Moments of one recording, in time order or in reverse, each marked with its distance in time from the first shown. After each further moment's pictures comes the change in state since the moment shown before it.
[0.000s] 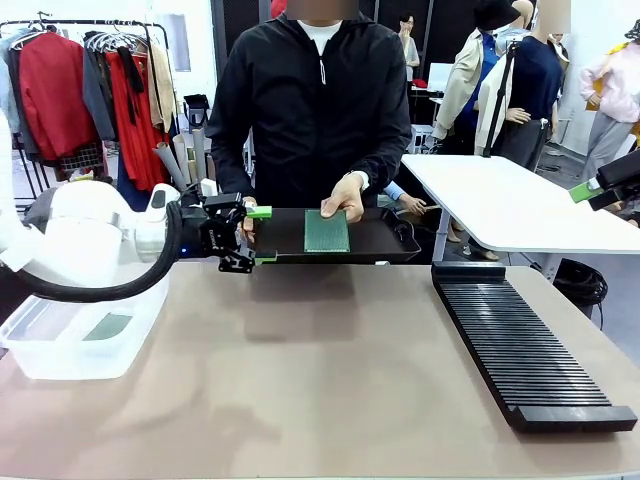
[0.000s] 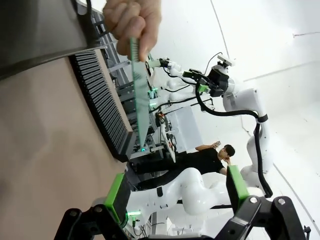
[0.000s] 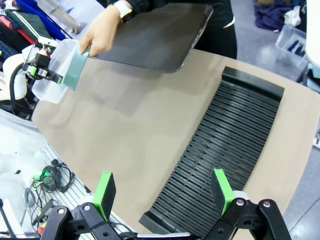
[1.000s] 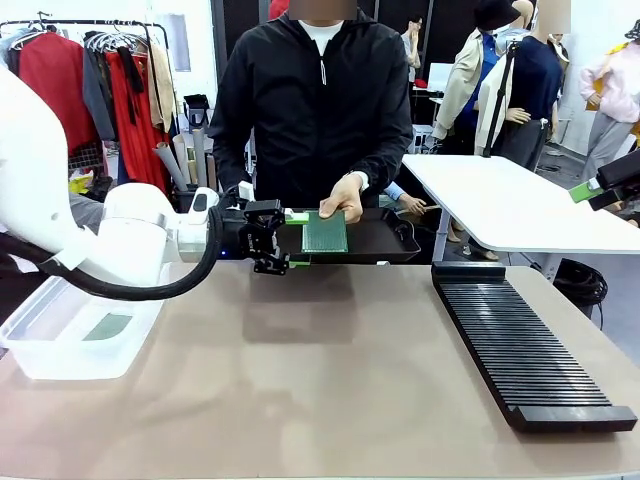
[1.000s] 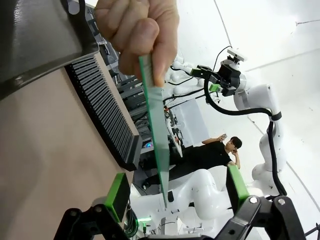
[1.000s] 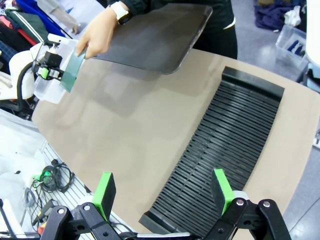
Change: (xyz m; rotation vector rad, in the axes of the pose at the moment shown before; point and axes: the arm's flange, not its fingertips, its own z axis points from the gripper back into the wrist) left arm 0.019 0.023 -0.059 0.013 0.046 -0.047; right arm 0.000 0.000 0.000 0.000 0.000 0.000
